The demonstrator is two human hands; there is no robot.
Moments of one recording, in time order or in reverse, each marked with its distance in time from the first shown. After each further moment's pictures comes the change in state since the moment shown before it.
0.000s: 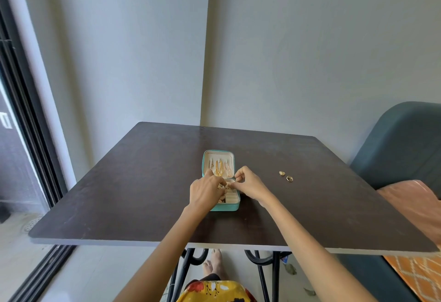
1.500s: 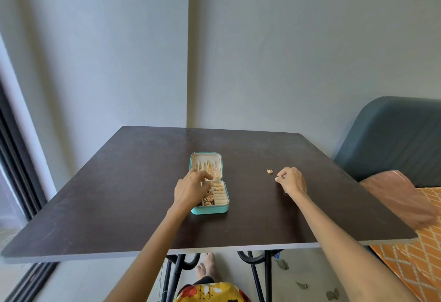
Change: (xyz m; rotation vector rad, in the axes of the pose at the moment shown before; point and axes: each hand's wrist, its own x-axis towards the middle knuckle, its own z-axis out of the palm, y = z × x) left_hand 0.010 -0.009 -0.006 -0.309 0.001 -0.086; right_hand 0.013 0.109 -0.094 -0.314 0.472 0.266
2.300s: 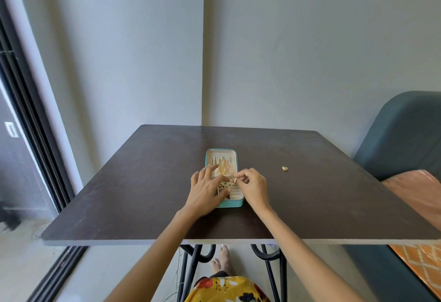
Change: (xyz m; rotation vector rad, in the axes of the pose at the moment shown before) left_hand -0.024 -0.016 0.003 0.220 0.001 0.253; right_hand -0.108 -0.113 0.053 0.435 0.007 -0.420
